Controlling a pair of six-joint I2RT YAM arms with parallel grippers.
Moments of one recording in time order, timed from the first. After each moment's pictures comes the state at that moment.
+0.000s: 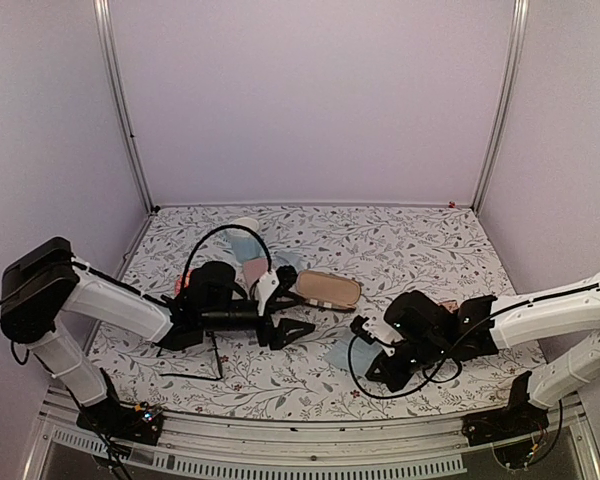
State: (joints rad) left arm -0.92 1.60 0.59 0.72 0.32 0.01; right arm 1.10 1.37 0.66 -0.33 -0.11 0.33
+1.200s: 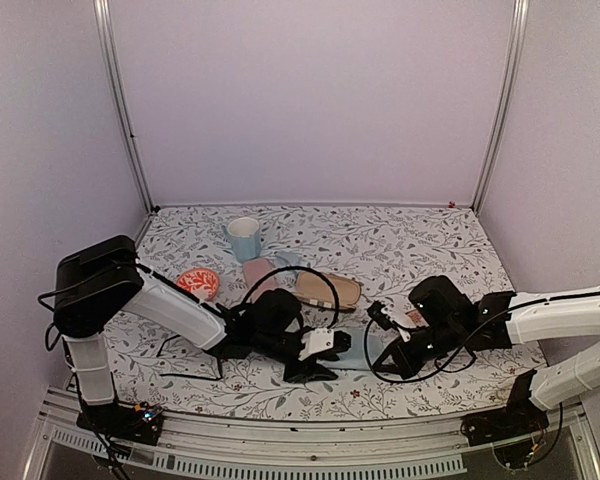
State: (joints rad) left arm -1.09 1.93 0.87 0.38 0.42 0.38; right arm 0.94 1.24 0.57 -0.26 -0.32 0.35
